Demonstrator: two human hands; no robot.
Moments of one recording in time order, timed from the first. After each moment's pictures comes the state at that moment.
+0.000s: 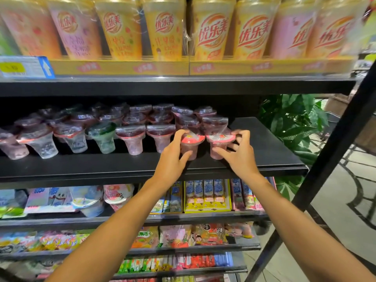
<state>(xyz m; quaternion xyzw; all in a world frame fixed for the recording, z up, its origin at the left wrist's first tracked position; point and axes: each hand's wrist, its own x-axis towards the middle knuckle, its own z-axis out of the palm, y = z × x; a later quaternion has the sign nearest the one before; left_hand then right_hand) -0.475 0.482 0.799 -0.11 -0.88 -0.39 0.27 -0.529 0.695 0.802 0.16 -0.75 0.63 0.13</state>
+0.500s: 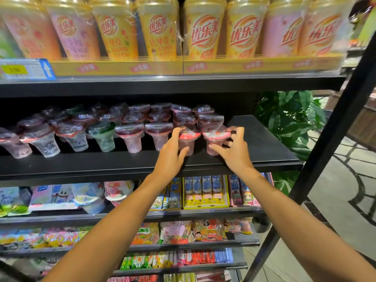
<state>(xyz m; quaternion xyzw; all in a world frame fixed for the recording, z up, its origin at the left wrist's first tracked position) -0.479 0.484 0.796 -0.09 -0.89 -0.36 0.27 -0.530 0.696 0.800 0.16 -0.77 0.60 0.12</state>
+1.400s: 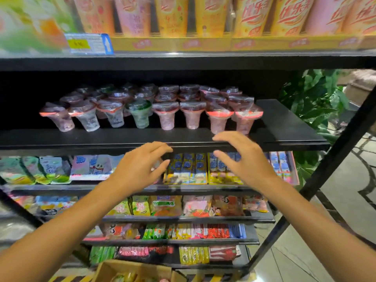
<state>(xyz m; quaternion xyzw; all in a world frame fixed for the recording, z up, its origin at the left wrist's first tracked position) -0.303 0.339 0.807 -0.16 -0.96 -0.05 0.22 -0.378 0.637 0.814 0.35 -0.85 0.35 0.19</state>
